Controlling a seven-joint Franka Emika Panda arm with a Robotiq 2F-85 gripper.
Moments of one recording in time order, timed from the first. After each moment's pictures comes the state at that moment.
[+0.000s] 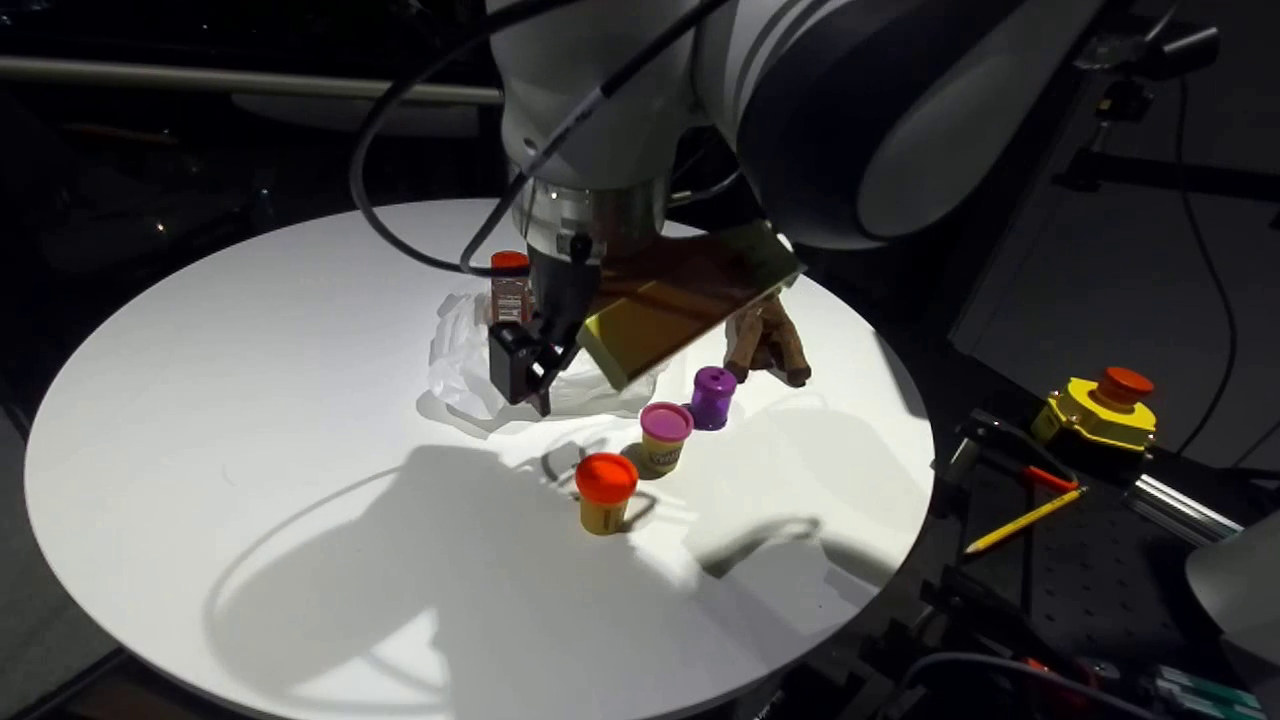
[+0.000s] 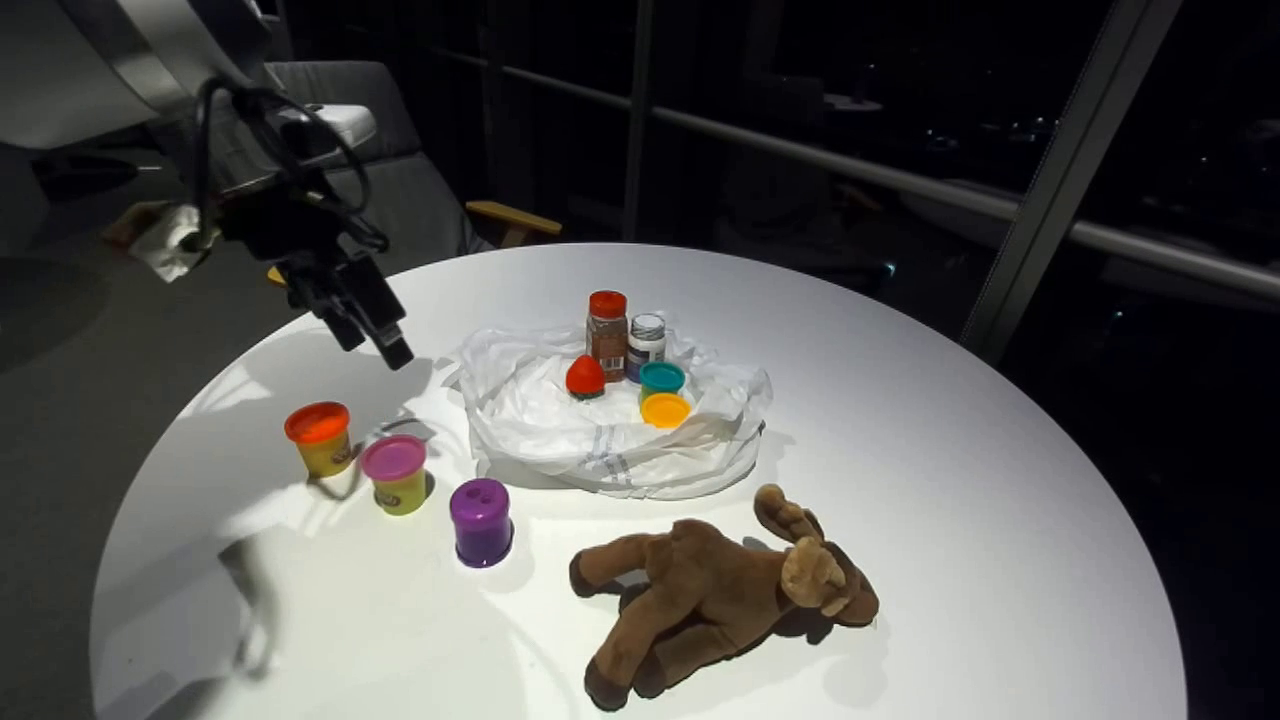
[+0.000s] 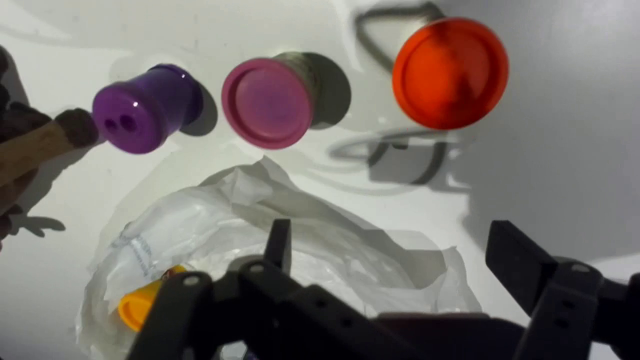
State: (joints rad) arm 0.42 0.38 -0.02 -2.24 -0.68 2.60 1.15
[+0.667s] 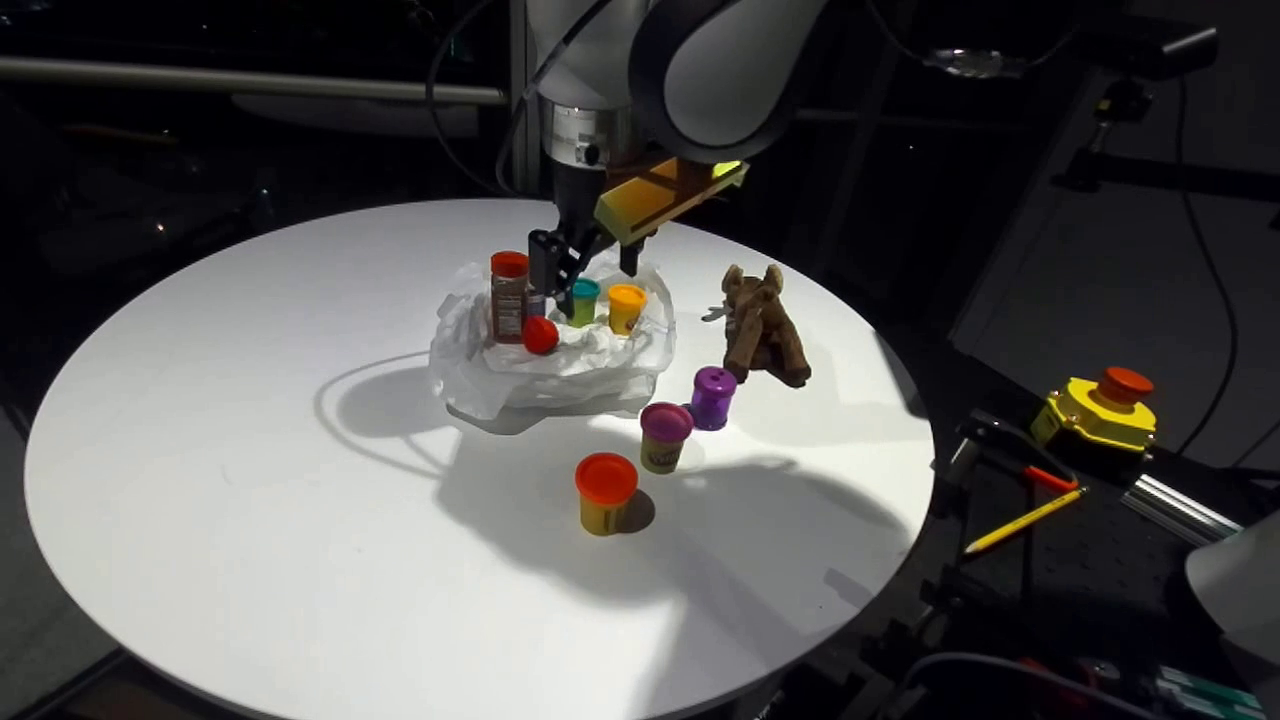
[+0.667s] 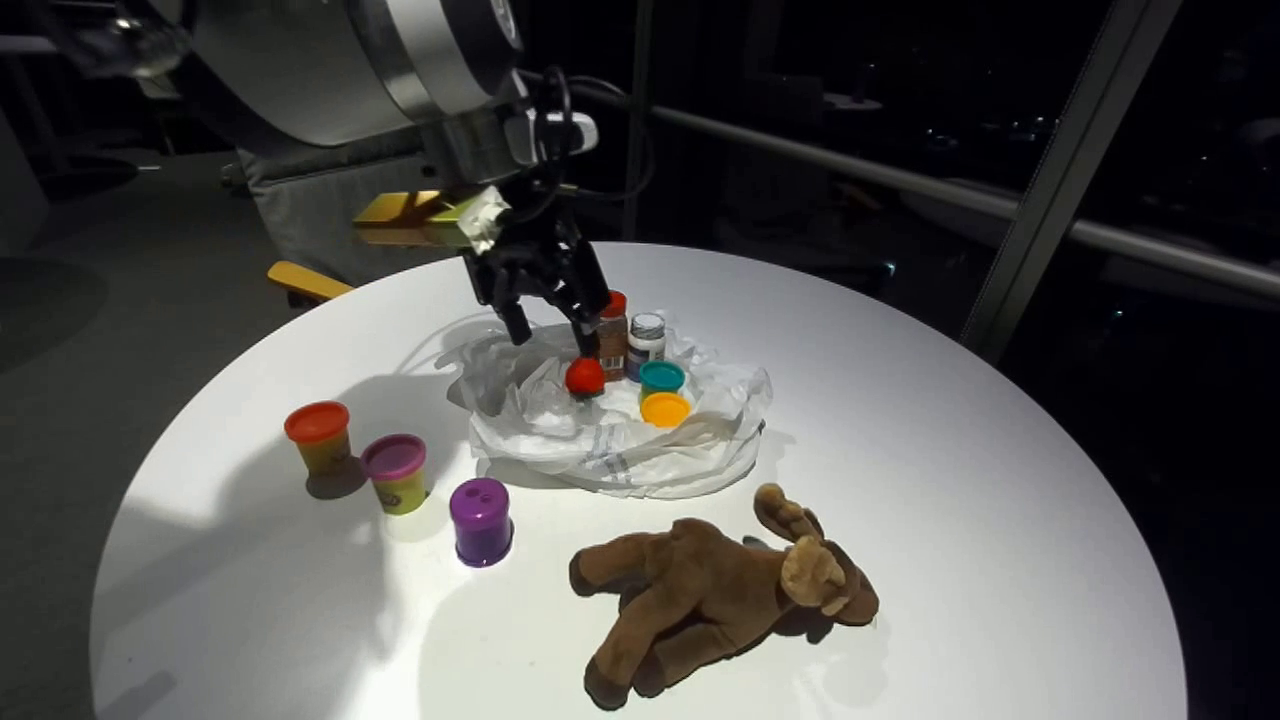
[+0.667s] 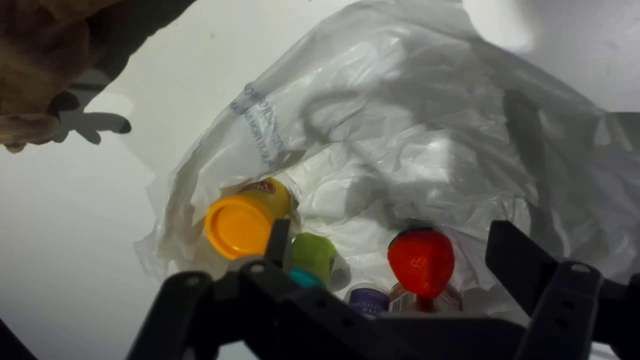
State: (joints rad) arm 0.20 0.50 -0.06 -2.02 -0.51 2.56 0.68
